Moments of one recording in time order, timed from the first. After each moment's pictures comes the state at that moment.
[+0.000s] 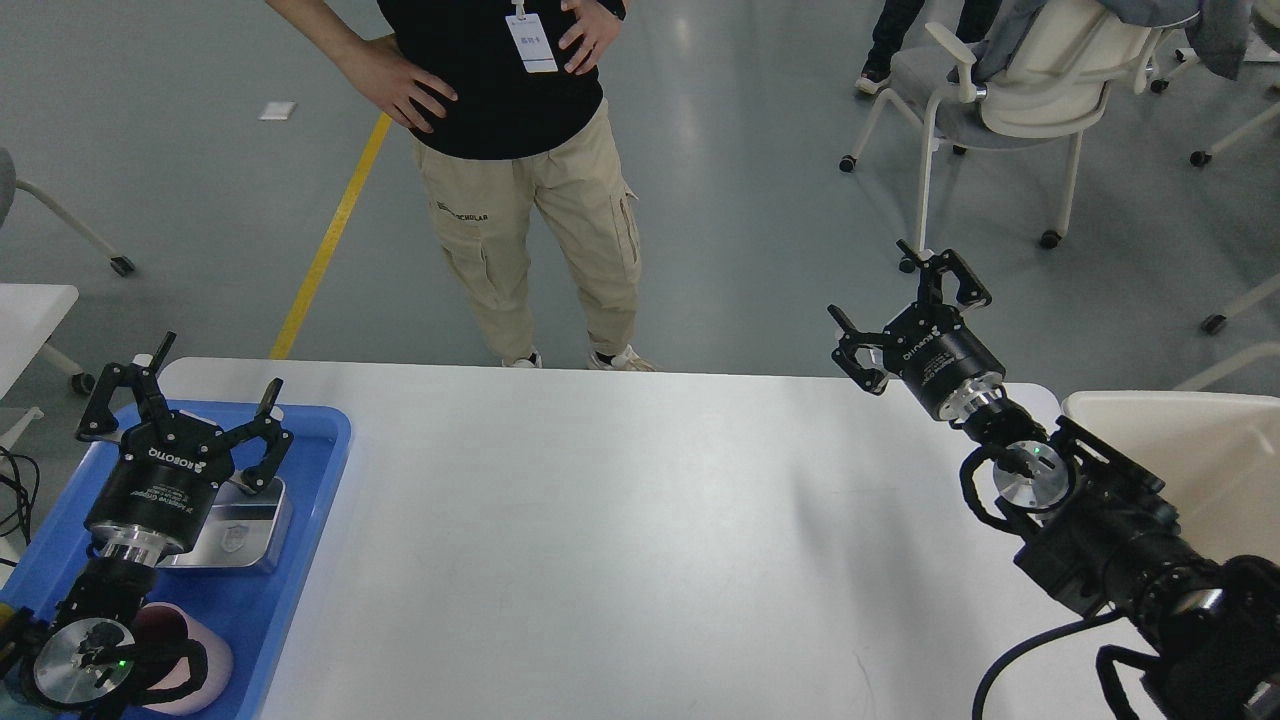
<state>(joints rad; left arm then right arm) -0.06 0.29 -1.35 -1.12 0.13 -0.48 -0.23 0.60 -0.12 0.97 0.62 0.16 0.69 0.22</state>
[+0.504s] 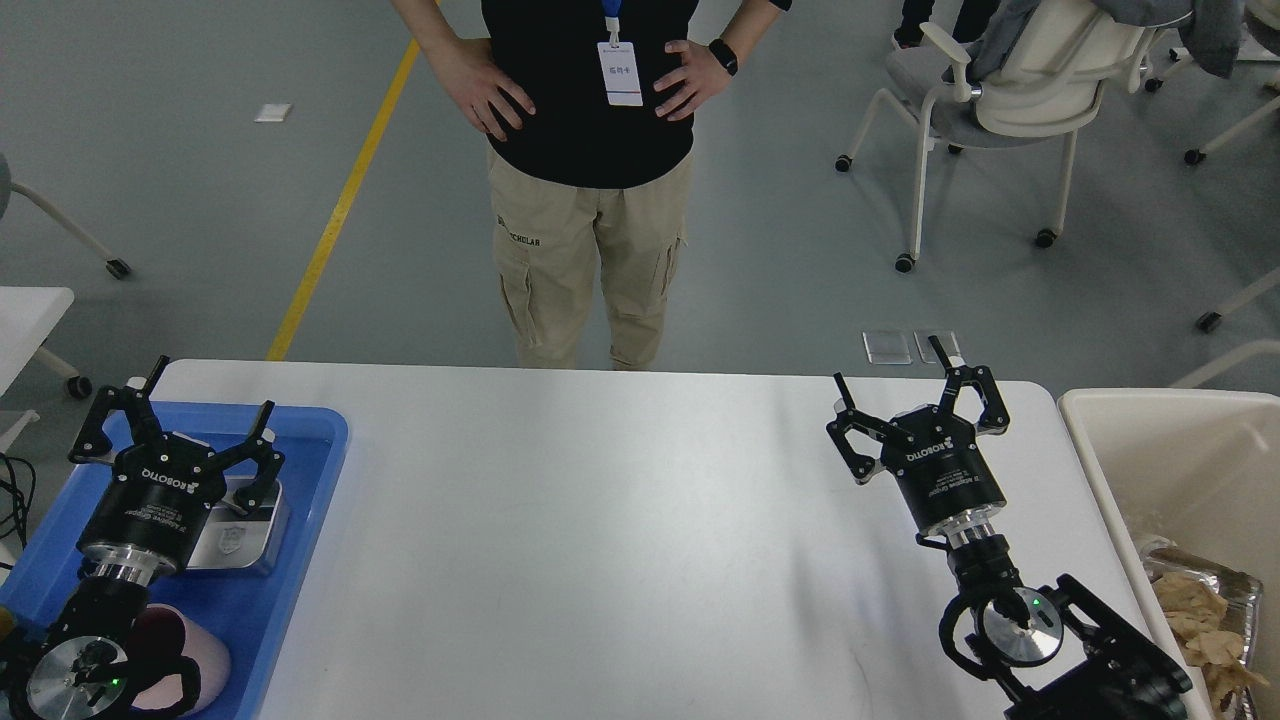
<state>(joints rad) -0.04 0.30 -1.35 -1.11 0.13 -0.47 -0.23 0.27 -0.12 1.12 0.93 0.14 0.66 0.23</state>
